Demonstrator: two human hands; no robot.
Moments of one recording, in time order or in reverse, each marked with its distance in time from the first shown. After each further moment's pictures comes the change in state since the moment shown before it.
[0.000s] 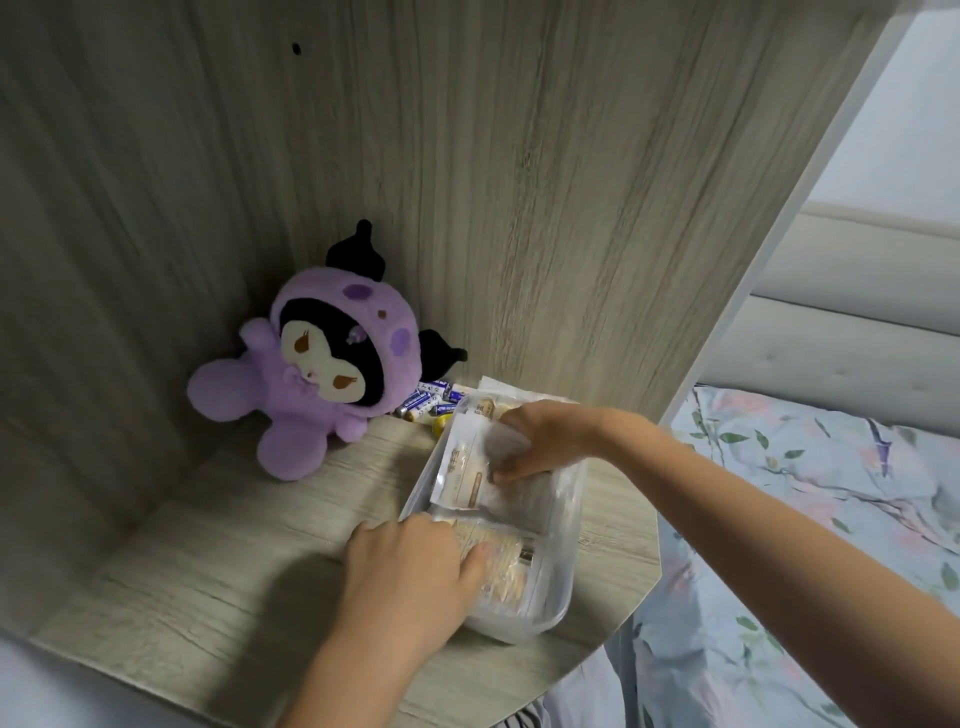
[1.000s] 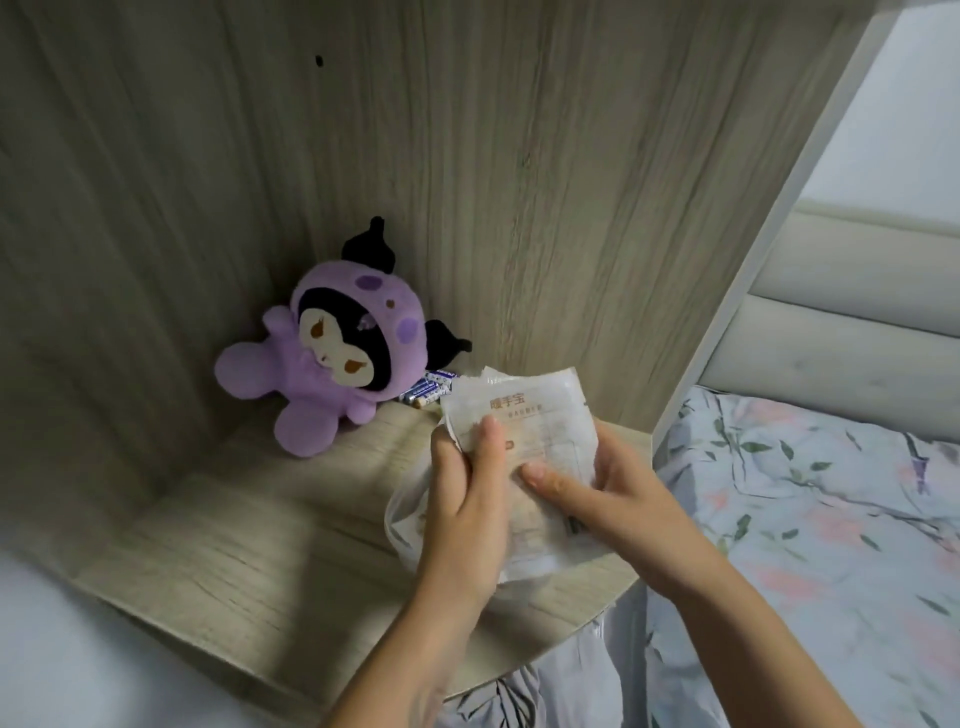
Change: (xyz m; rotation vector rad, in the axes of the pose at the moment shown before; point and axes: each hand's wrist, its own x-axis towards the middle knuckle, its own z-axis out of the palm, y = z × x) left_hand -0.002 0.058 -0.012 -1.785 0.302 -0.250; right_hand -0.122 -0.021 0.052 1.331 0.454 -0.364
